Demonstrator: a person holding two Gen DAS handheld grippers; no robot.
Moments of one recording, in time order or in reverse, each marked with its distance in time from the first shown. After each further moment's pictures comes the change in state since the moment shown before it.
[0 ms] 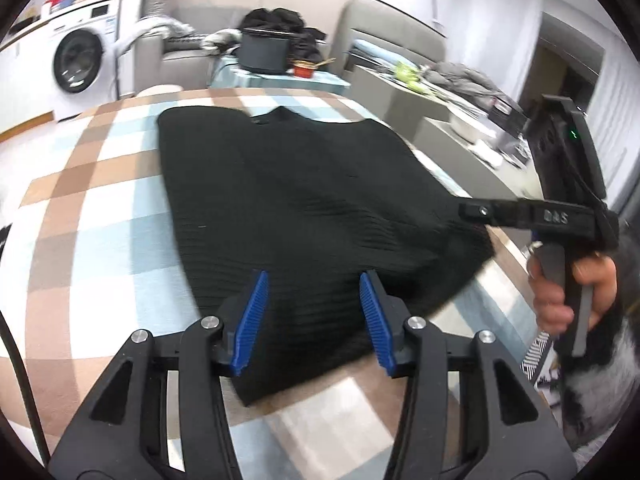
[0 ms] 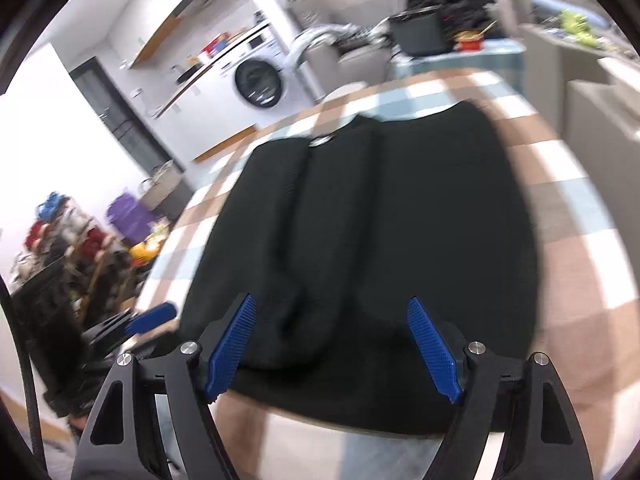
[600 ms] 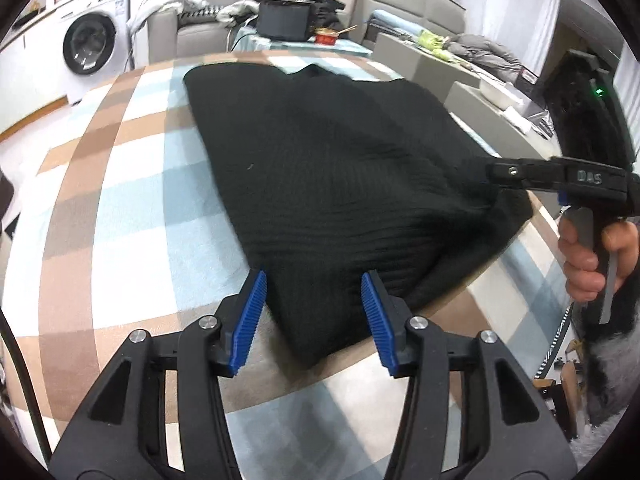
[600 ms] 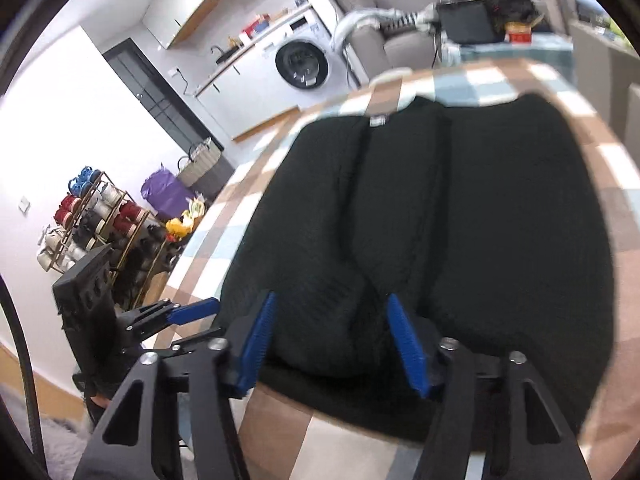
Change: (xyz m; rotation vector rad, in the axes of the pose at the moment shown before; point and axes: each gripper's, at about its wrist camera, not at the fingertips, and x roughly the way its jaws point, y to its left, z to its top) left arm 0.025 0.027 -0.021 0.000 0.125 0.073; right arm 0.034 0.014 -0.002 -0.061 0.077 0.126
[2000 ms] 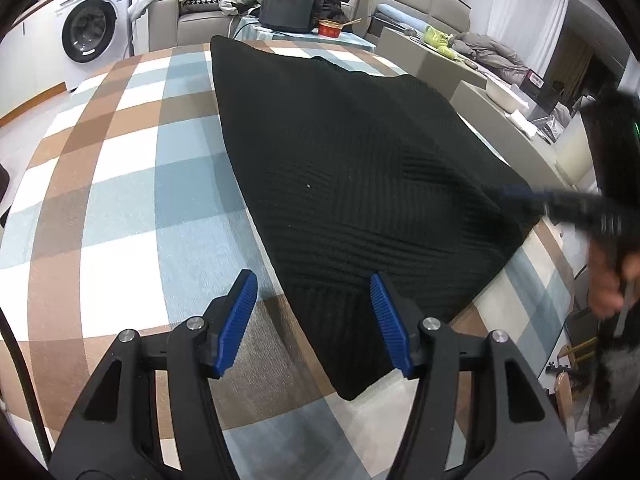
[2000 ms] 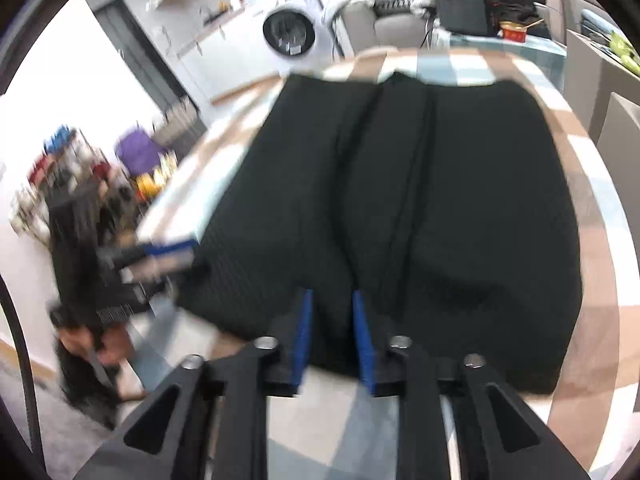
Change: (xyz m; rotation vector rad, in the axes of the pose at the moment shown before) left arm 0.010 0.002 0.012 -0.016 0.024 -0.016; right arm -0.025 0.000 -0.005 -0.082 0.025 -0.163
